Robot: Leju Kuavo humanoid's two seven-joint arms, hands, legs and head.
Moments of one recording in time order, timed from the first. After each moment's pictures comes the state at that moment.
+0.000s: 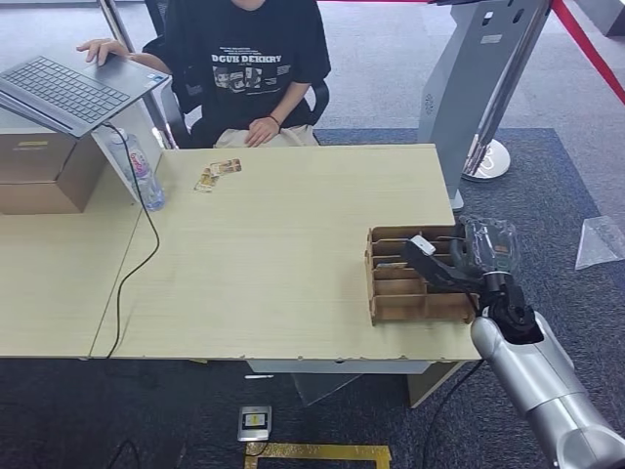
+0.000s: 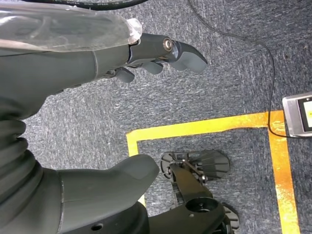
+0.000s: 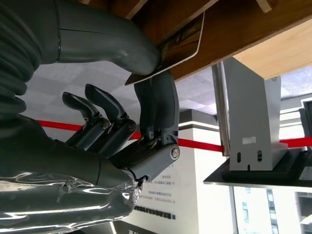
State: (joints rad) left arm -0.12 0.07 -1.02 -0.19 0.71 0.30 -0.11; right arm -0.47 -0.21 0.40 -1.10 1.07 -0.35 -0.19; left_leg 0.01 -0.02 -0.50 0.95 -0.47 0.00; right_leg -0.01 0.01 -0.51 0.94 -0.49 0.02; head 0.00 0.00
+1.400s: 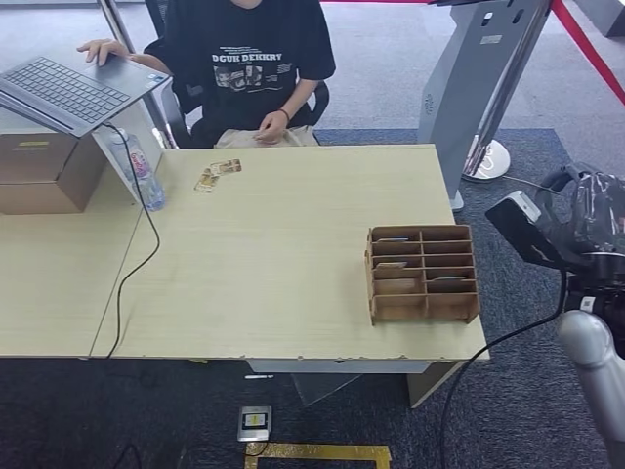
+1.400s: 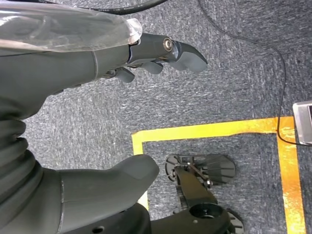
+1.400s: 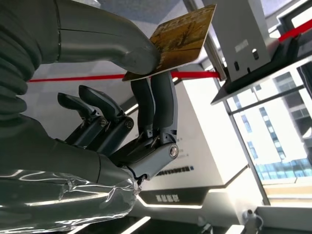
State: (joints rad) left arm -0.12 0.06 -1.02 -0.19 0.73 0.34 -0.08; right arm -0.33 -0.36 0.14 -1.68 0.95 -0.23 -0.19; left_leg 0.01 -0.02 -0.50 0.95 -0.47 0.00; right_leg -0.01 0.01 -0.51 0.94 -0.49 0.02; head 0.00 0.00
